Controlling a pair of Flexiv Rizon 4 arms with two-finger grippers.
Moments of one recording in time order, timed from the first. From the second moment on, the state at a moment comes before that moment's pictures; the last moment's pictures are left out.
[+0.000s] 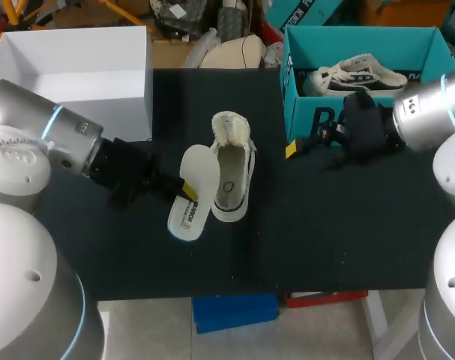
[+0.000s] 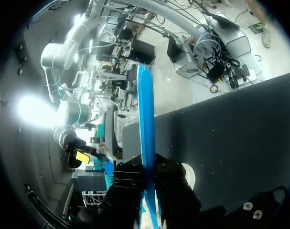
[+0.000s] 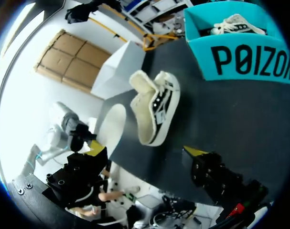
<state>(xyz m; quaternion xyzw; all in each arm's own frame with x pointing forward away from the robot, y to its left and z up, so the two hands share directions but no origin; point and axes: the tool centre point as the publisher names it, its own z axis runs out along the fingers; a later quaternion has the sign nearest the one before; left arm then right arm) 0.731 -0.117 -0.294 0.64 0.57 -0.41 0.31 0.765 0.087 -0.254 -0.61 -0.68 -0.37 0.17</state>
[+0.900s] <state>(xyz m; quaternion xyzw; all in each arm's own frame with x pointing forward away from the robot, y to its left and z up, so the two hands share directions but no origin) 0.691 -0.113 -0.305 0.67 0.58 -0.44 0.11 0.708 0.053 -0.237 -0.64 -0.66 -0.38 0.13</state>
